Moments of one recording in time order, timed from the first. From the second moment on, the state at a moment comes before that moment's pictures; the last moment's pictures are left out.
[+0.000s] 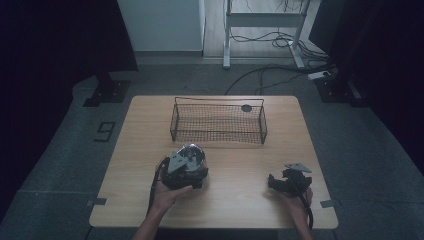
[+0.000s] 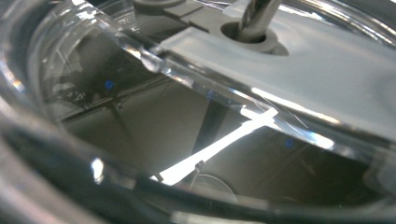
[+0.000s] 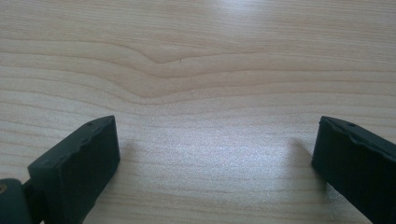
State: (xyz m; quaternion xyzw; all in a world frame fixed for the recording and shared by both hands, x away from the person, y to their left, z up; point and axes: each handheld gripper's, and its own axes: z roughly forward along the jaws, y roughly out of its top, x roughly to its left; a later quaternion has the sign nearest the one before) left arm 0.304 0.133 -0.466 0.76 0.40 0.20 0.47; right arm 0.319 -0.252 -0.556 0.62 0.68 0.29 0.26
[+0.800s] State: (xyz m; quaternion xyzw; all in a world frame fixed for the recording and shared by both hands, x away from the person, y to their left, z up) left arm 0.325 0.141 -0.459 0.75 0.43 0.19 0.47; right arm 0.318 -0.252 -0.556 0.62 0.68 0.29 0.26
